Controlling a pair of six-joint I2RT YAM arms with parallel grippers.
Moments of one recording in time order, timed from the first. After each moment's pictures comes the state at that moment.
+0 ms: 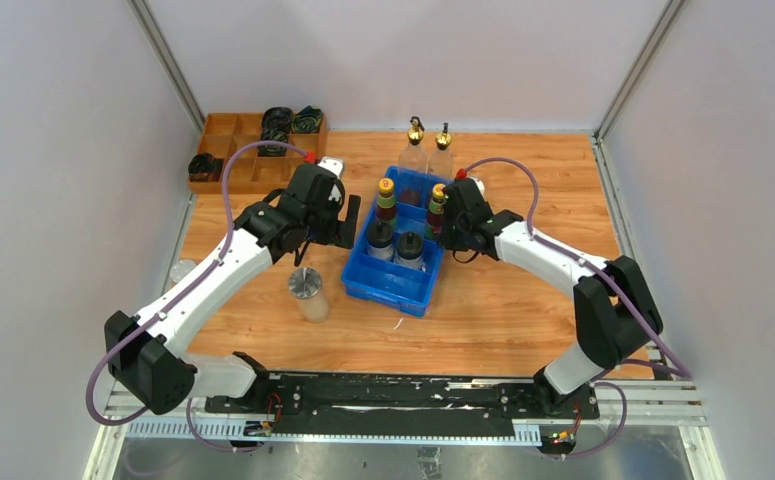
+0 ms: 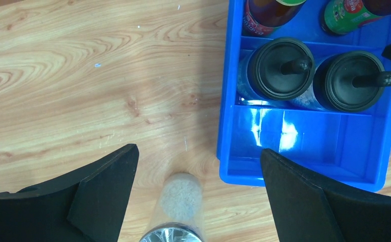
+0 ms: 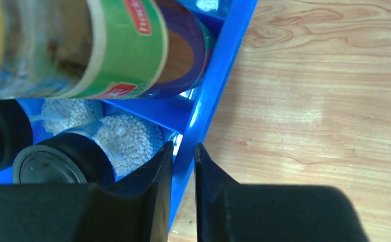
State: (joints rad) left arm -0.58 1.28 1.21 -0.73 -0.23 -0.26; right arm 0.56 1.55 1.05 -0.35 0.14 0.54
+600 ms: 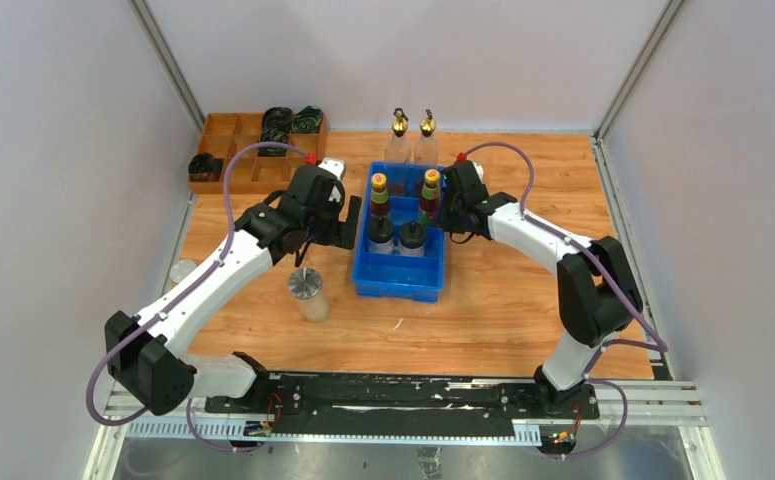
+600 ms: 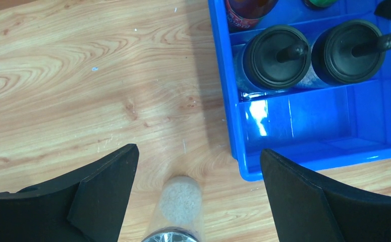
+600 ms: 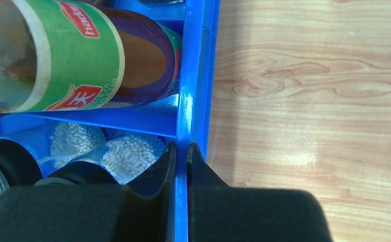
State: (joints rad) left arm -0.58 1.28 1.19 -0.71 -0.22 -0.25; right arm 0.51 1.68 1.19 -0.36 0.15 0.55
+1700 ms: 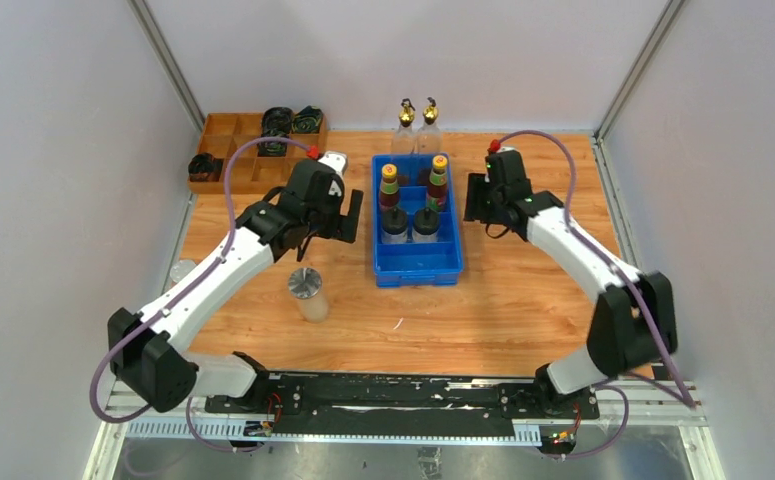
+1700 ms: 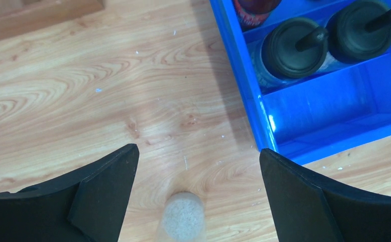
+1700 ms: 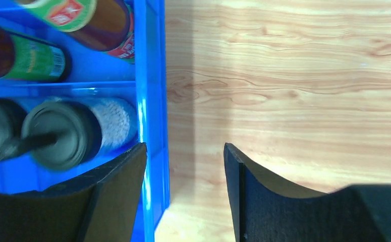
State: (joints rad) left arm -0.56 1.32 1.19 -0.63 -0.20 -0.21; right arm 0.36 1.55 1.17 -0.41 0.12 0.32
